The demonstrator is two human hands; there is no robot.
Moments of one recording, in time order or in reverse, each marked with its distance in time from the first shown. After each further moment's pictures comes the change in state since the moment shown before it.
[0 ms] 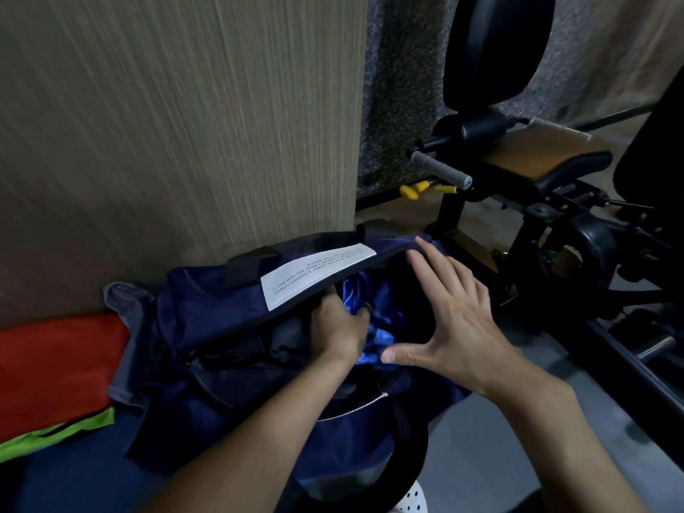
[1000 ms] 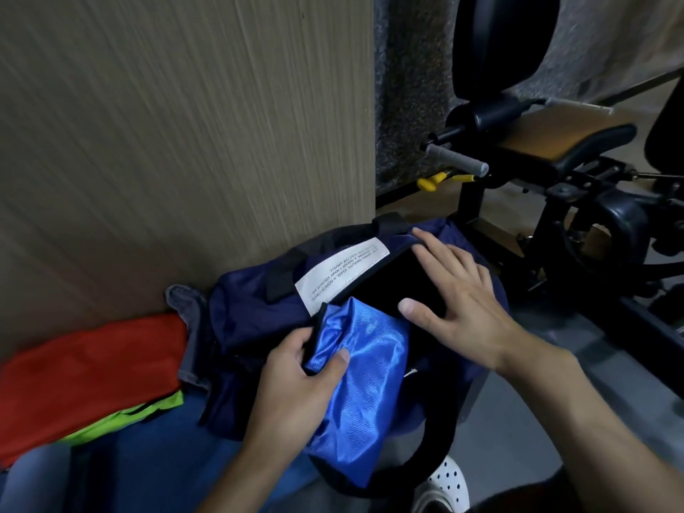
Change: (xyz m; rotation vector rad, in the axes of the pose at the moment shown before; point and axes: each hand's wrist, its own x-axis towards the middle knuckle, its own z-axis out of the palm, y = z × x) left_hand -0.112 -0.020 -0.126 -0.245 -0.143 0.068; right_hand -0.002 -0.019 0.003 0.118 0.056 -0.047
